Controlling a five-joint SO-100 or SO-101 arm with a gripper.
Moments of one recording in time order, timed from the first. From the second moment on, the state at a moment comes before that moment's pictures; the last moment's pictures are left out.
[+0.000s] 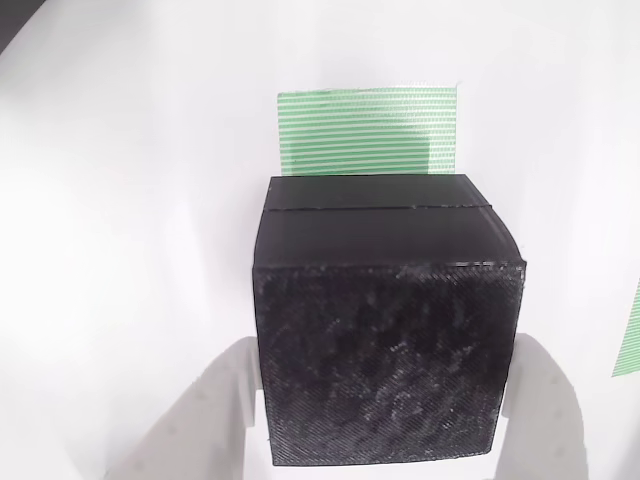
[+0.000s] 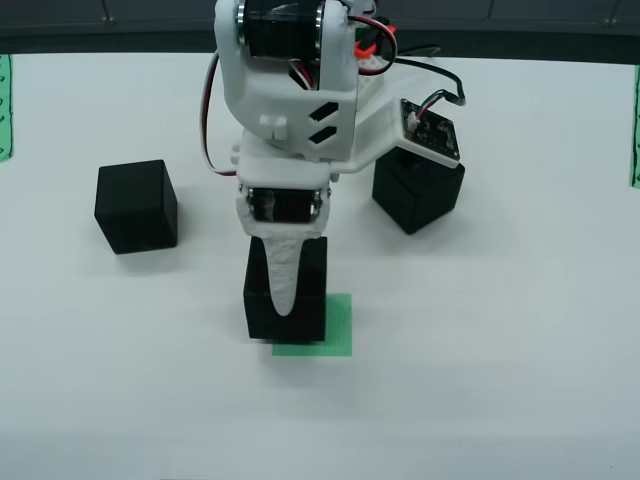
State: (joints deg) arm 0.5 80.5 81.7 87.8 -3.7
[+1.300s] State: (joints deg) arm -1.8 76.8 80.2 86.1 -2.0
